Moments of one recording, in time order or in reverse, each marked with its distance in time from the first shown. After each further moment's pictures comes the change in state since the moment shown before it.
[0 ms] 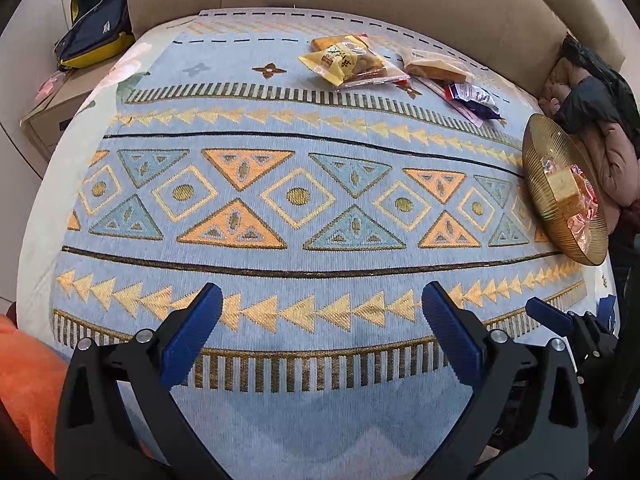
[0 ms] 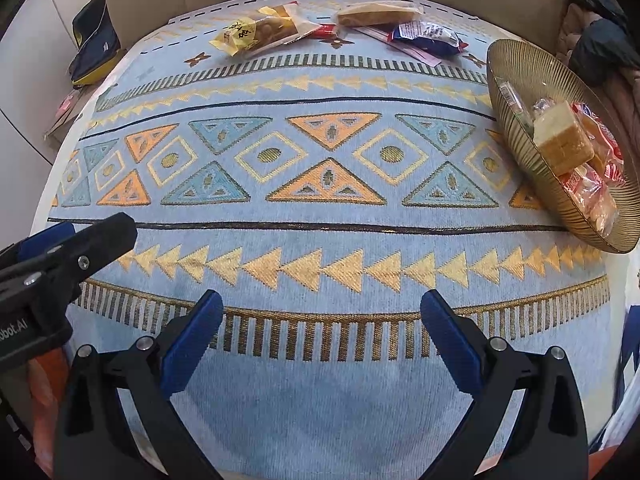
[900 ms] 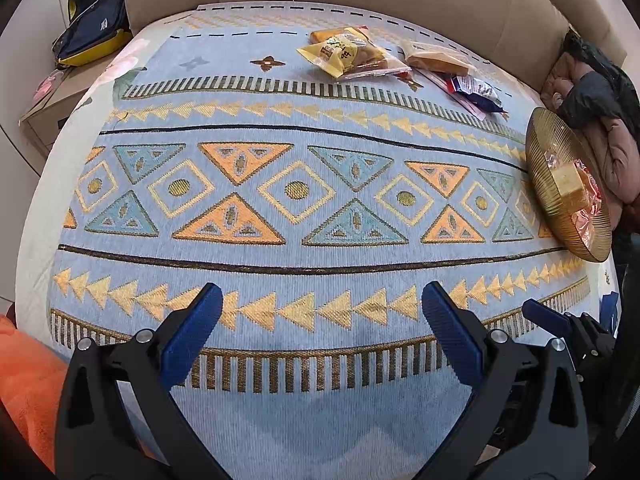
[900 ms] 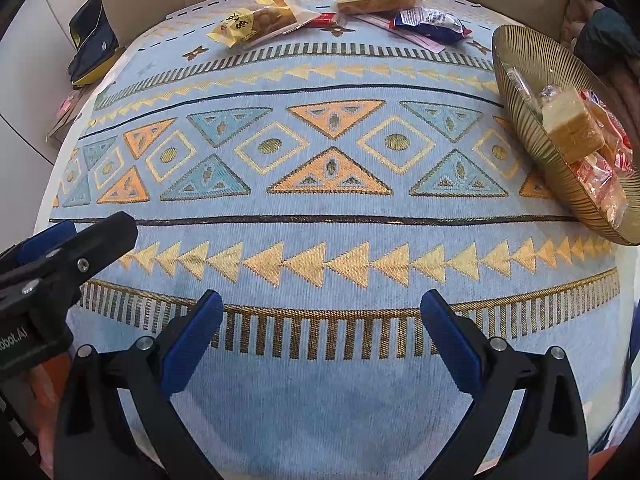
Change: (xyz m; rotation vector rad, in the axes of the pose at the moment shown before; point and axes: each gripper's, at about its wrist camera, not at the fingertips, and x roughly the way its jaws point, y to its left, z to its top) left arm 0.006 -0.001 -0.001 -0.001 0.019 0.003; right arm 0.009 0.000 -0.002 0.028 0.038 0.024
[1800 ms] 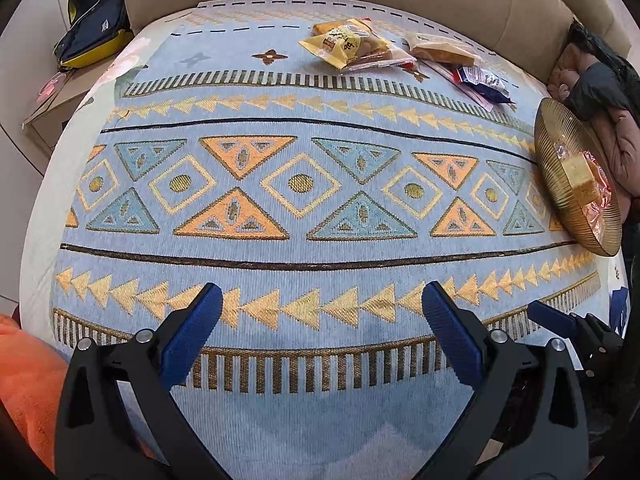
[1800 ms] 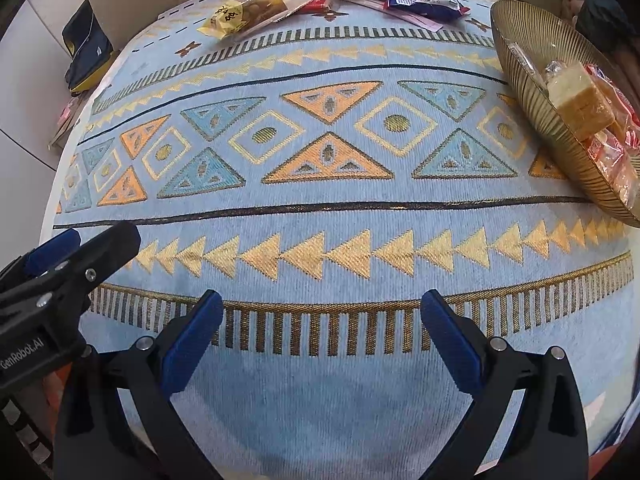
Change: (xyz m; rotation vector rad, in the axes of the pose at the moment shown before) left arm 0.007 -0.003 -0.001 0.012 0.014 0.038; right arm 0.008 -0.005 -0.003 0.040 0.041 0.042
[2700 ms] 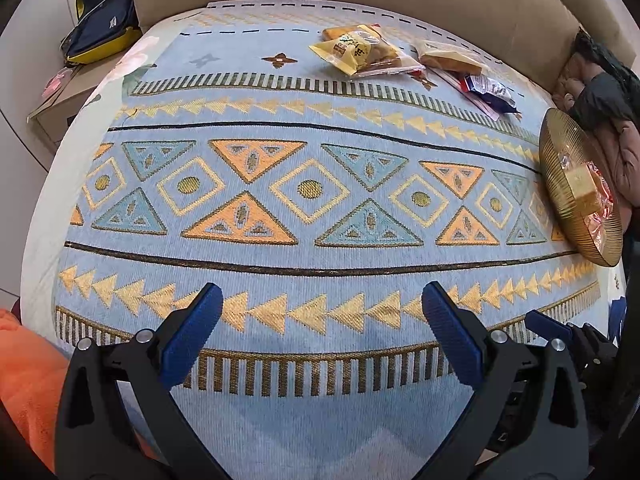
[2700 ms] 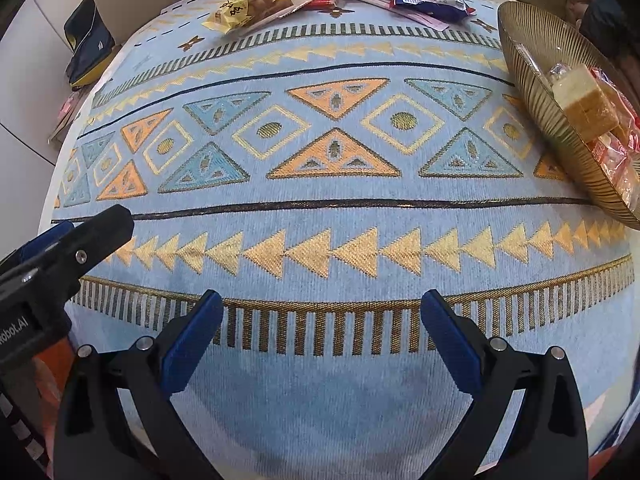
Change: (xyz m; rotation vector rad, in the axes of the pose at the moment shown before) left arm -0.001 0.006 0.003 -0.021 -0.012 0.005; right arm 0.004 0.005 0.002 -0.019 0.004 -0.004
